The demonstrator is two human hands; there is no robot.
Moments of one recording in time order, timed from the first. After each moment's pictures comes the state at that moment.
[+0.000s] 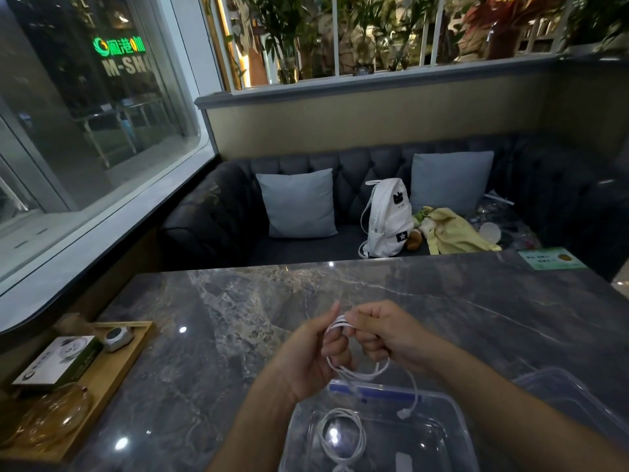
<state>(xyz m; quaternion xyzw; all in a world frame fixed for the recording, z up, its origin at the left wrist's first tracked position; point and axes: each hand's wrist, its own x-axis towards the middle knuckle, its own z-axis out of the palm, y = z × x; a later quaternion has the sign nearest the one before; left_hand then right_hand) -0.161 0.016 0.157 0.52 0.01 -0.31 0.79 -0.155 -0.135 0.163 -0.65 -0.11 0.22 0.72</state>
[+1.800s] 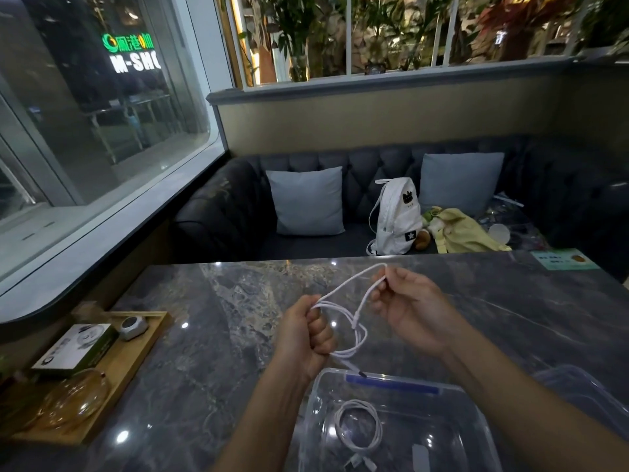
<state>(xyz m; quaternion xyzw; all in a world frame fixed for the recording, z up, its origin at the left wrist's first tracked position) -0.152 0.046 0.148 0.41 0.12 -0.15 0.89 -0.159 -0.118 0.185 -0.40 -0.08 0.12 0.90</state>
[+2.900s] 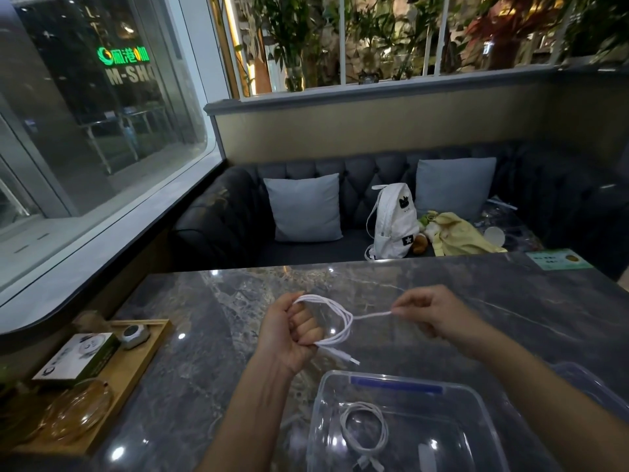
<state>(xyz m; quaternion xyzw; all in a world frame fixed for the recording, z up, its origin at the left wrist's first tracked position) -0.151 0.074 0.163 0.33 0.12 -0.18 0.92 -0.155 -0.165 0.159 -0.79 -0.08 0.08 0.60</state>
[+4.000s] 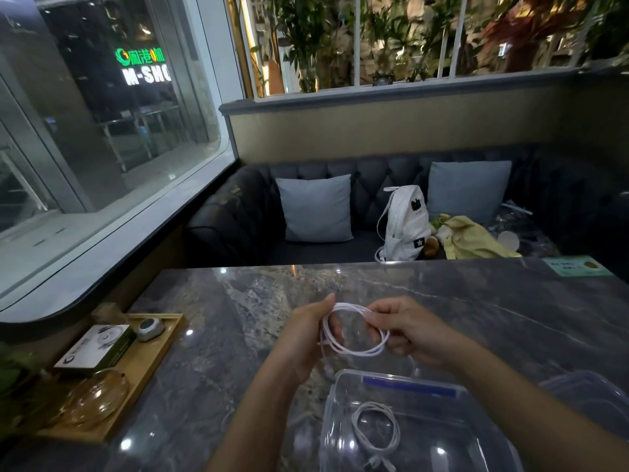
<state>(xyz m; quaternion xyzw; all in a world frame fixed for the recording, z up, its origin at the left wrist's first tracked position) -0.167 0.073 0.166 0.63 0.06 -0.15 0.76 -0.159 -0.102 0.160 -0.64 -0.13 0.24 0.72</state>
